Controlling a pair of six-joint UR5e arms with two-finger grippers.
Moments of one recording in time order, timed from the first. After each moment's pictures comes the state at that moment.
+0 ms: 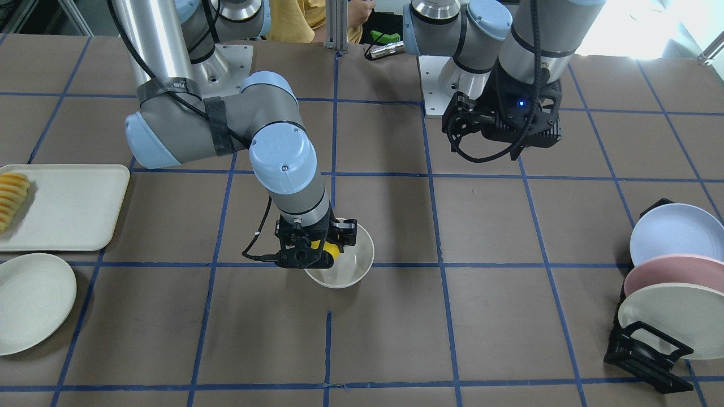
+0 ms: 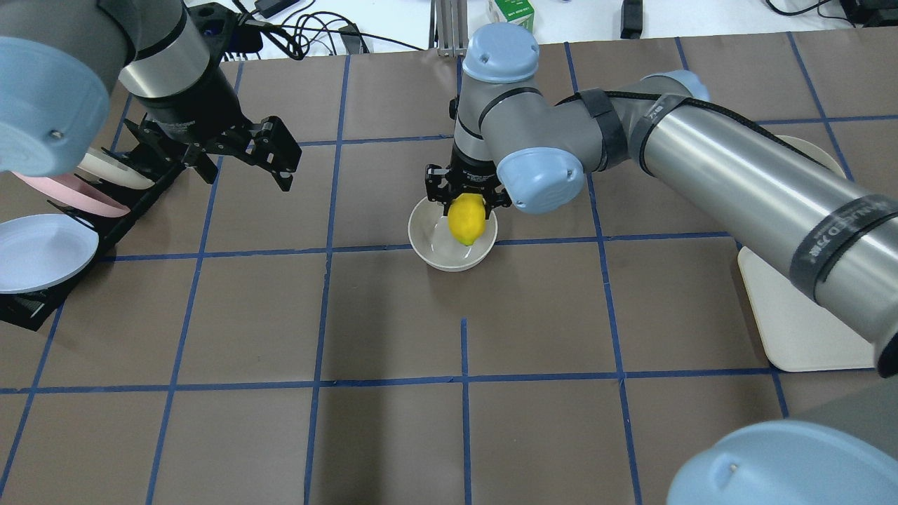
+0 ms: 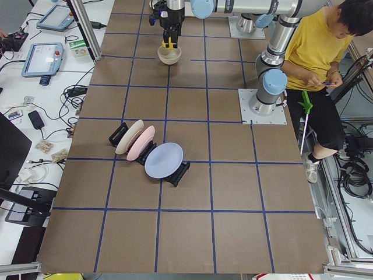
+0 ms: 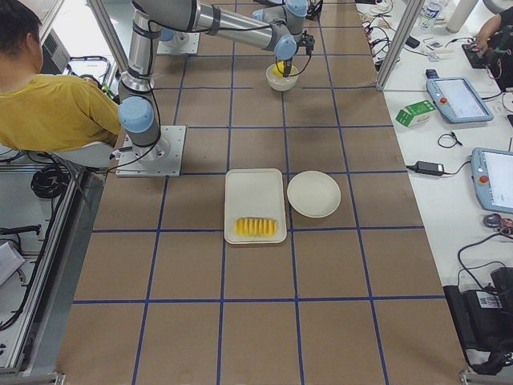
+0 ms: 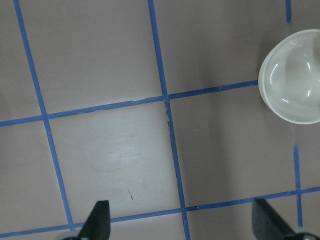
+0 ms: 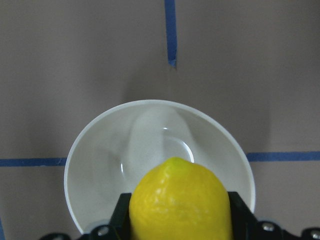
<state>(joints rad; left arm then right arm) -1.60 -1.57 -1.58 -1.57 1.59 0.14 1.89 -1.10 1.58 -2.07 -1.42 0.38</state>
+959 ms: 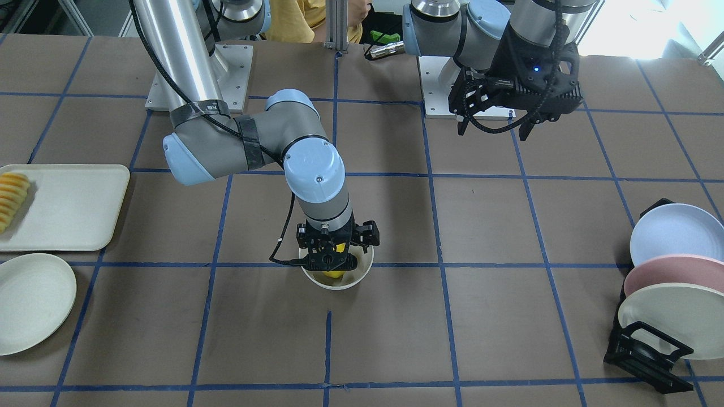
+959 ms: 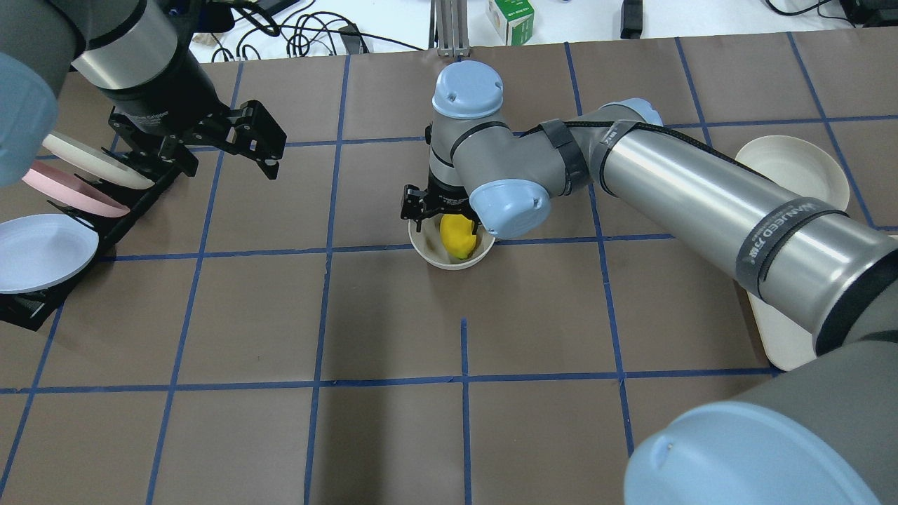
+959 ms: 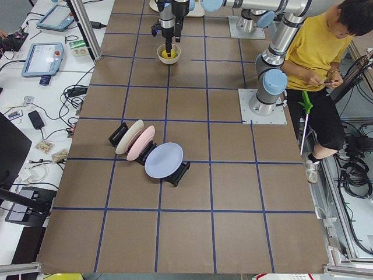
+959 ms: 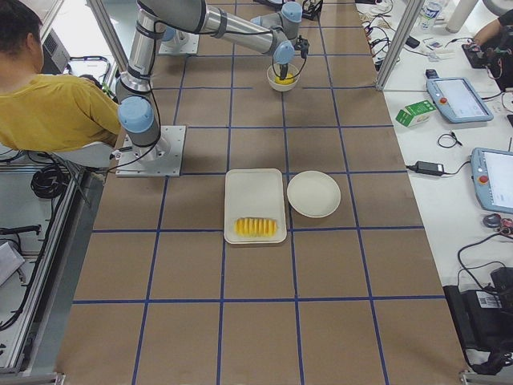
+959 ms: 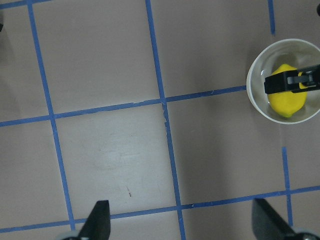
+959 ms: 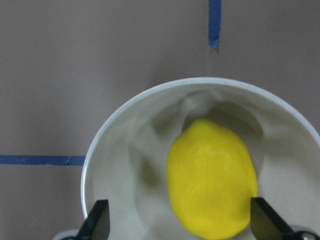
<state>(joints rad) -1.58 -1.52 -1.57 -1.58 1.57 0.07 1.94 -1.05 1.59 -2.13 -1.43 0.39</state>
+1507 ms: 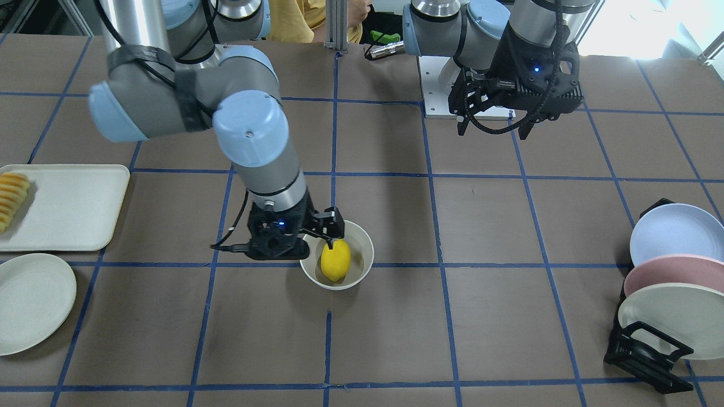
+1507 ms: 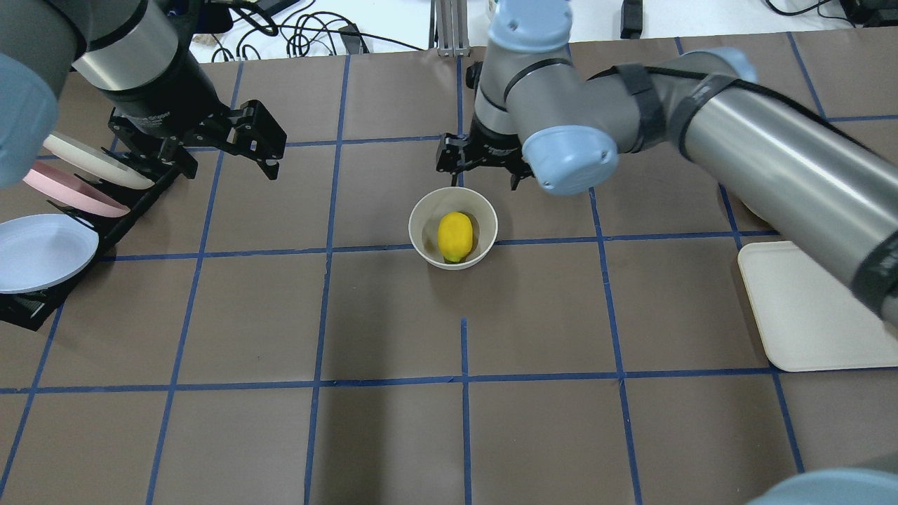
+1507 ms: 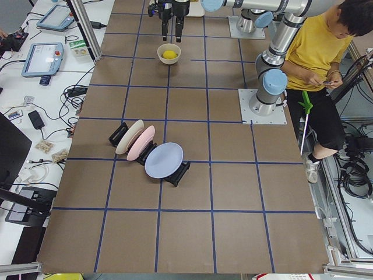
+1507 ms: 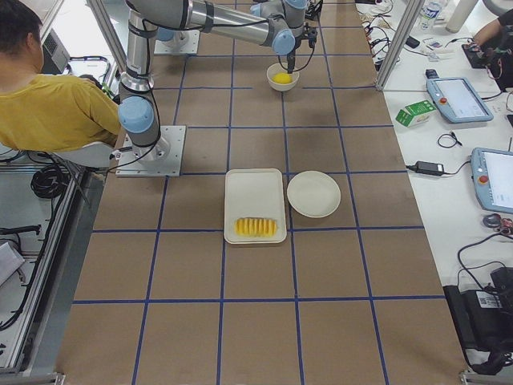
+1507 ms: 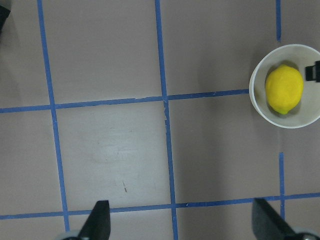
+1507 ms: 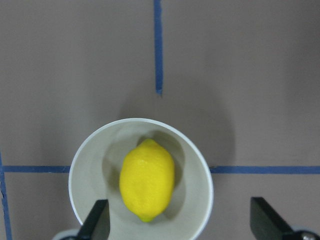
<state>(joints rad) -1.58 -1.52 -1.57 -1.58 1.58 0.05 1.80 -1.22 1.57 -2.02 -1.44 0.29</state>
